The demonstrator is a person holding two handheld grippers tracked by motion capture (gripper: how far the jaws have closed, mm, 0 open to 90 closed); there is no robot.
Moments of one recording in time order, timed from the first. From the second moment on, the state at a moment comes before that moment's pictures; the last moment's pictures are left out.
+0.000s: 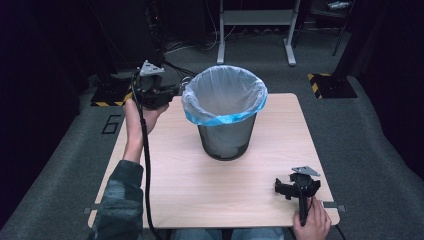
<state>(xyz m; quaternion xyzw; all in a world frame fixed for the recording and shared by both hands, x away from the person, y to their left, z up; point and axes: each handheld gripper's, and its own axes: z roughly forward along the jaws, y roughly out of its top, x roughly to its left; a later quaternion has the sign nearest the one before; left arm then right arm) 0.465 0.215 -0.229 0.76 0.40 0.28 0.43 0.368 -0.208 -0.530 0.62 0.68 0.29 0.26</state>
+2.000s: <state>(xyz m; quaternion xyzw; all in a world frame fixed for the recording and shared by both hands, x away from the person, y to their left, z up) 0.529 0.113 -0.254 0.79 0.41 0.20 0.41 0.368 -0.208 -0.530 0.62 0.68 0.29 0.26</state>
